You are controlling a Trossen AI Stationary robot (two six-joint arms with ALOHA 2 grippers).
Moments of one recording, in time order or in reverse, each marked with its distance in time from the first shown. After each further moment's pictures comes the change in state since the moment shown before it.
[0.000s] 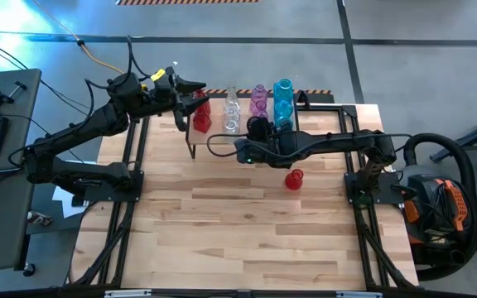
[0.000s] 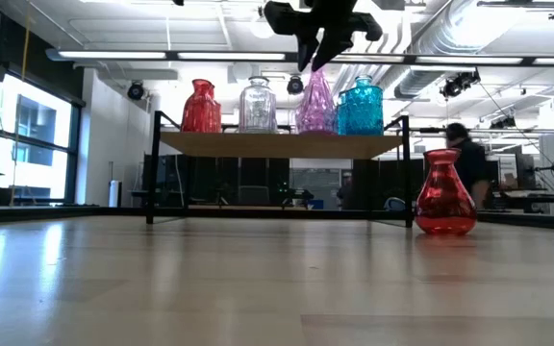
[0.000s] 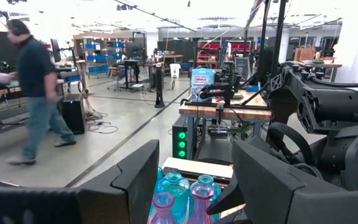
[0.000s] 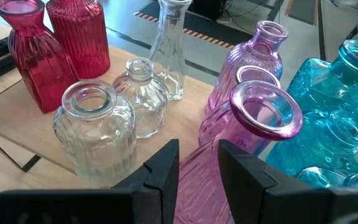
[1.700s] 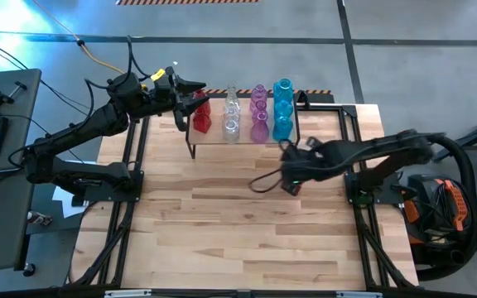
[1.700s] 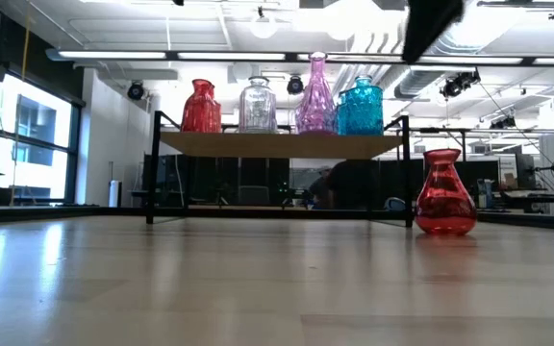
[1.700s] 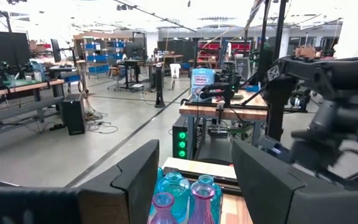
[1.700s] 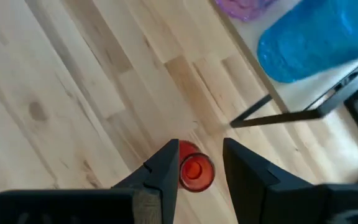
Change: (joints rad) left arm 0.000 0.000 0.000 0.000 0.000 0.000; right arm 0.183 -0.335 -0.242 -0.363 -0.519 -0.152
